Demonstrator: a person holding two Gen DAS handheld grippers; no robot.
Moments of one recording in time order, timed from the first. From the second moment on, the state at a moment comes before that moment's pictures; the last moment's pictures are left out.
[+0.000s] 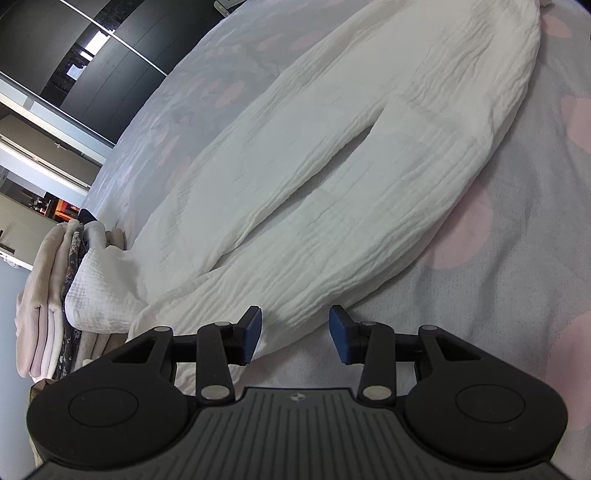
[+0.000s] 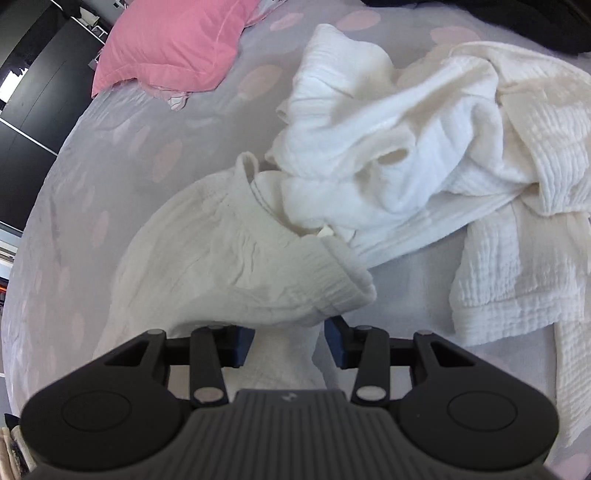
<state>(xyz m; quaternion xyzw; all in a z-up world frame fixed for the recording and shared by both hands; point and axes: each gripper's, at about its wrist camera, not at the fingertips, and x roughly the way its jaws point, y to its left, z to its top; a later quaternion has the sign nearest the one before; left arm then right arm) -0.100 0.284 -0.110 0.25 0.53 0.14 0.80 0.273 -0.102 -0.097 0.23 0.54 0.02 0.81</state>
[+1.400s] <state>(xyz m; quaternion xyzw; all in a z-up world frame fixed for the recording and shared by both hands) -0.153 0.300 0.011 0.05 0.38 0.15 0.91 0.216 -0.166 0.003 0.19 0.47 -0.02 0.86</state>
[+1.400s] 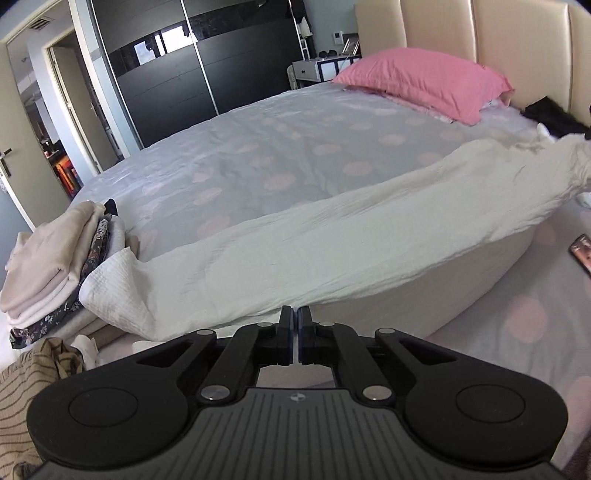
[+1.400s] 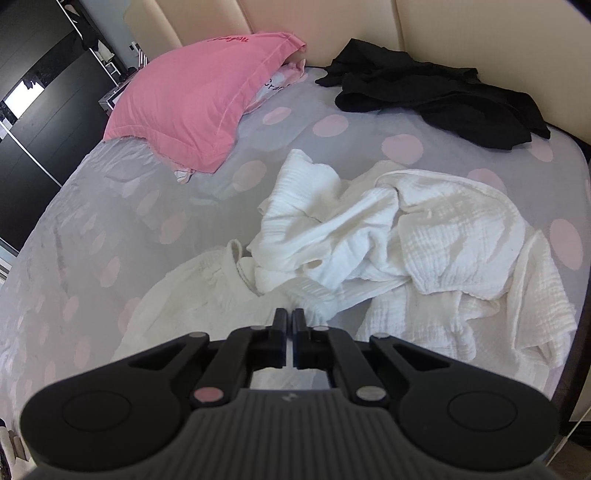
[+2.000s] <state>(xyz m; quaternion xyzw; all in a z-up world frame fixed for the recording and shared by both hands) -0.207 0.246 -0.027 0.10 0.48 0.01 0.87 0.187 -0.206 -0.050 0.10 0.56 -0.13 0.81</state>
